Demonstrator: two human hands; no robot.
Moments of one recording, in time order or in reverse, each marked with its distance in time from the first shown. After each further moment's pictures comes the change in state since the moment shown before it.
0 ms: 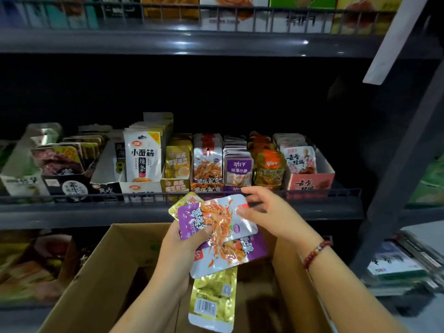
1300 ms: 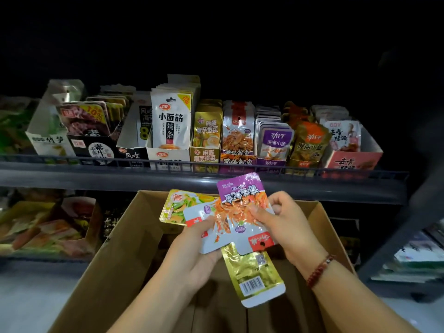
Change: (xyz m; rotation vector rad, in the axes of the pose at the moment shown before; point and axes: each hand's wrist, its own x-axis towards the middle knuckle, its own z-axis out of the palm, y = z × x) left_hand -0.009 -0.011 -0.039 -0.579 -0.033 -0.338; right_hand -0.015 0.000 0.088 0.352 0.197 0.310
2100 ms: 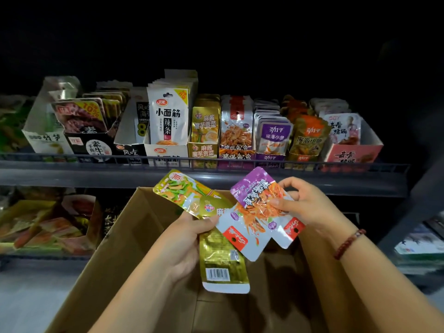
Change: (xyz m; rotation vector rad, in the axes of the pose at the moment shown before) left_hand 0.002 0.015 -0.012 0.292 -0.162 0.004; right_hand 0.031 -0.002 -0.051 -0.217 -0.162 -0.036
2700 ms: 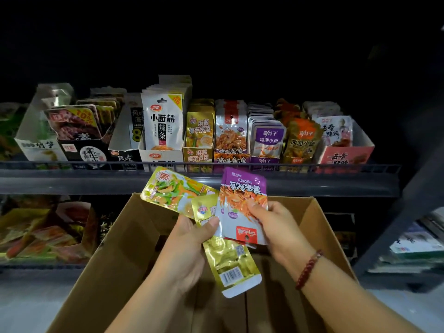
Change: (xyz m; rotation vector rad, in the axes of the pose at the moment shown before) left_hand -0.003 -0.012 0.012 -0.073 -0.044 0.213; right_hand -0.017 -0.004 0.067 0.618 0.164 0.174
